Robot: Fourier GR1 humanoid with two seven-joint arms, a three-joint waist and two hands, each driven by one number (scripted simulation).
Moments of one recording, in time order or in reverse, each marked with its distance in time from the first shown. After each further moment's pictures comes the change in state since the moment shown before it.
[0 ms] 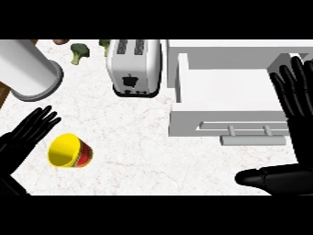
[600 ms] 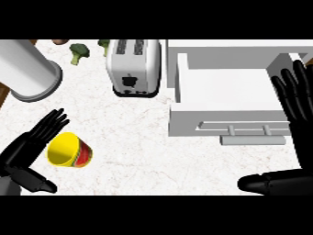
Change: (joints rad) left arm -0.071 0.031 -0.051 0.282 -0.241 0.098 -0.239; right arm 0.023 0.001 -0.002 -0.021 -0.006 0.013 0.005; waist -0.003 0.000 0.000
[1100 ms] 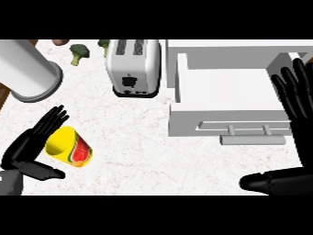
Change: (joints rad) left arm -0.083 0.044 -0.045 0.210 -0.075 0.116 -0.185; right arm -0.013 -0.009 -0.011 0.009 -0.015 0.015 0.006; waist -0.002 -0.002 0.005
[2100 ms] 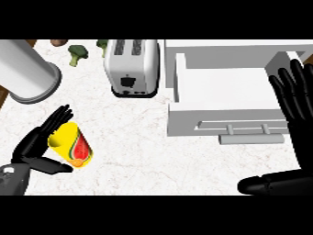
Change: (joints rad) left arm -0.112 0.039 -0.110 0.255 -0.025 0.092 -0.184; right arm 0.003 0.011 0.013 -0.009 -0.001 0.004 -0.001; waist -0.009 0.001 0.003
